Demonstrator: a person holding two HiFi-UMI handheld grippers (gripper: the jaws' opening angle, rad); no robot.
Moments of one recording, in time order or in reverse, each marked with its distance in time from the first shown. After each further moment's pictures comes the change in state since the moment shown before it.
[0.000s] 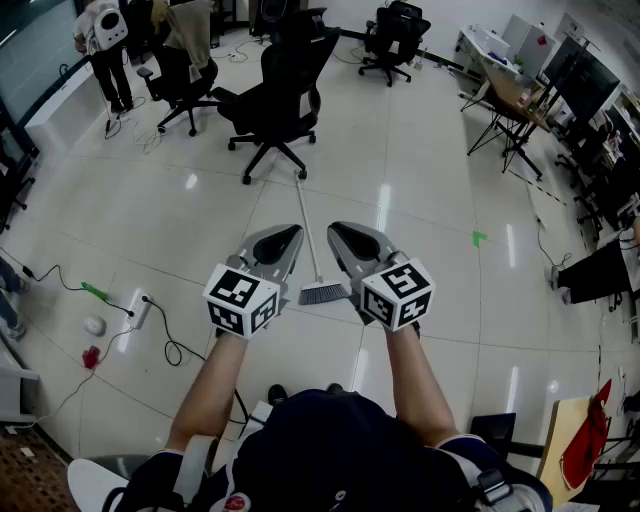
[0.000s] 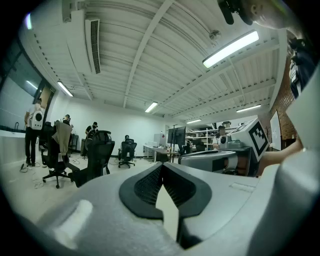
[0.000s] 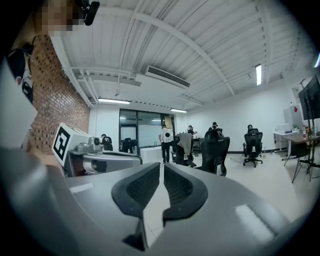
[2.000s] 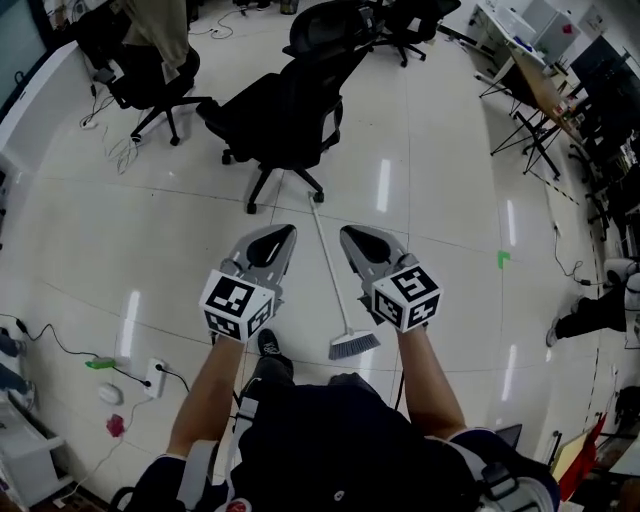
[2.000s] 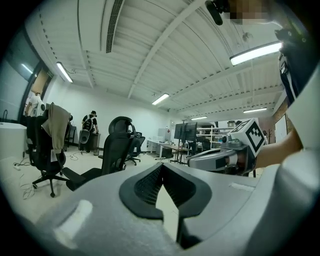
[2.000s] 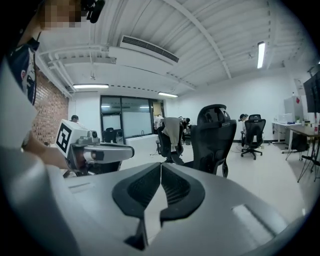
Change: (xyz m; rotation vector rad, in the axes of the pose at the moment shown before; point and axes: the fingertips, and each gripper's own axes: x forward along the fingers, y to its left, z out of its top) left arm 0.222 0.443 -0.018 -0.038 0.057 -0.031; right arm 0.426 -0.227 -0.009 0.048 0.148 -0.064
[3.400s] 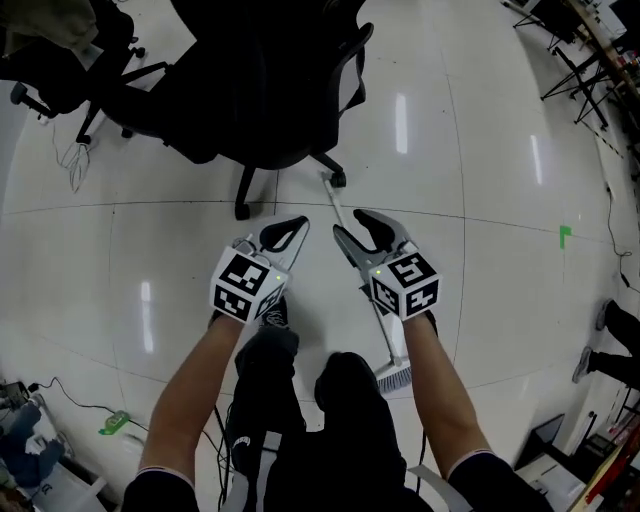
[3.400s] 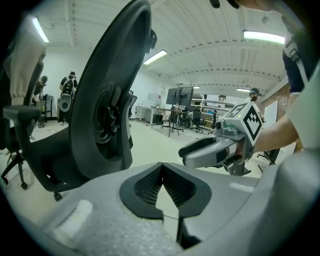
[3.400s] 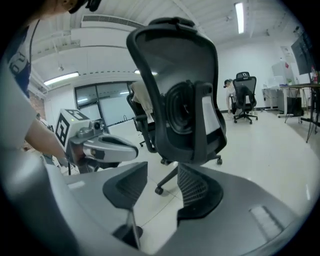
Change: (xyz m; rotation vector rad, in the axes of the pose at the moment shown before) left arm 0.284 0.240 -0.351 0.019 0.367 -0.214; right arm 0.320 -0.236 -0.304 0.183 0.182 -0.081
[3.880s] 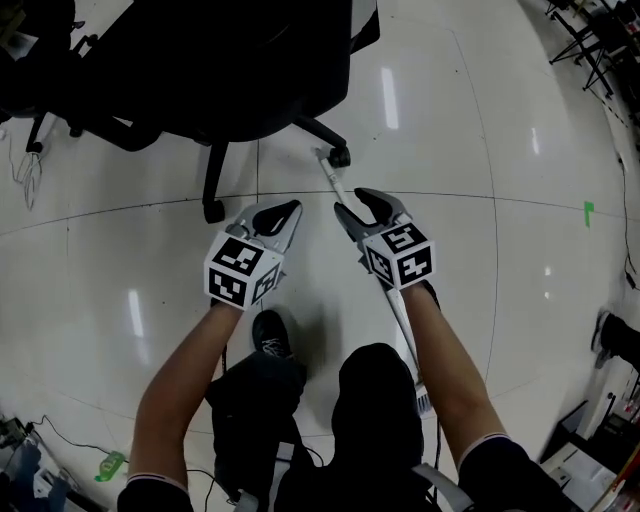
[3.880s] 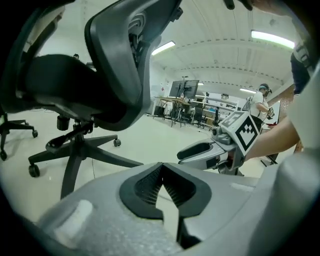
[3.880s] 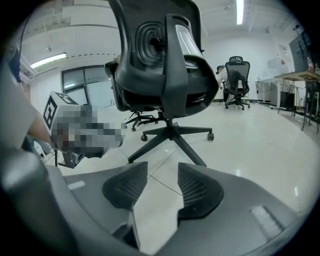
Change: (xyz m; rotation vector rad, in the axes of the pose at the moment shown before) left arm 0.131 0.099 -0.197 -0.065 0.039 -0.027; right arm 0.168 -0.113 -0.199 0.007 0.111 -0.108
